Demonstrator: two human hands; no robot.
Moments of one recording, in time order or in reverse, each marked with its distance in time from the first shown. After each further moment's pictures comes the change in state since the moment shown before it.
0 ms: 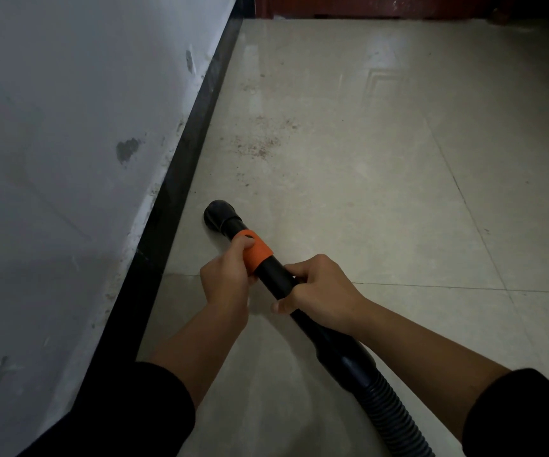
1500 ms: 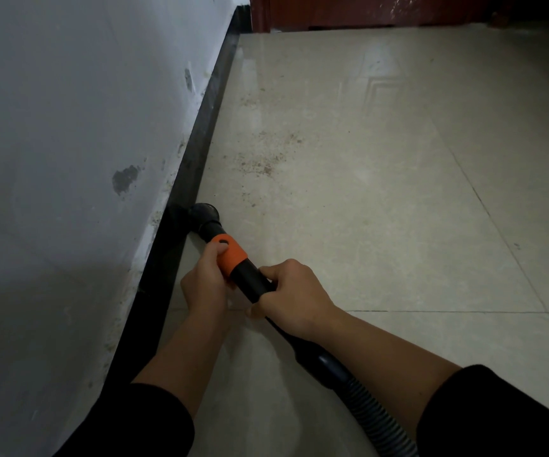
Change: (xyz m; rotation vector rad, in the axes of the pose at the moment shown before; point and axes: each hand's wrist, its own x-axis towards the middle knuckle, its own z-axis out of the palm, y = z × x) left_hand 0.082 0.020 -0.010 -0.052 0.023 -0.001; right_hand 0.062 -0.027 0.033 -0.092 0.096 -0.094
